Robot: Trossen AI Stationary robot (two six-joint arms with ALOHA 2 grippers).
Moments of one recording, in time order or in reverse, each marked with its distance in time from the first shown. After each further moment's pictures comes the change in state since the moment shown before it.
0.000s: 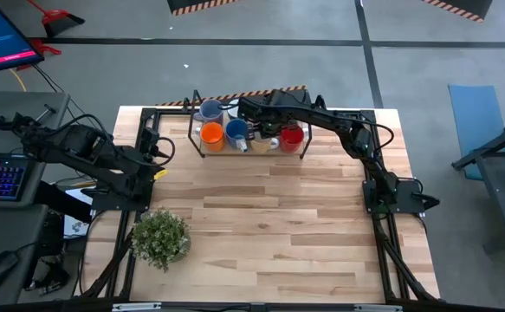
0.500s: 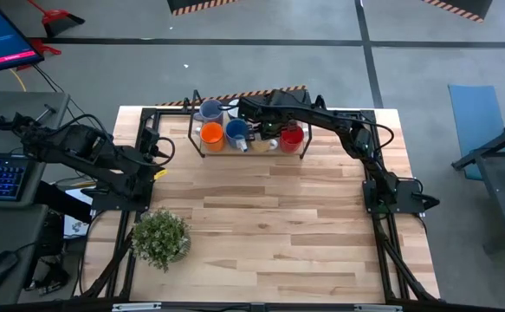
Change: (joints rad) left arm 0.000 0.000 0.000 0.000 0.000 0.000; right arm 0.000 0.000 0.000 -0.011 -0.036 -0.001
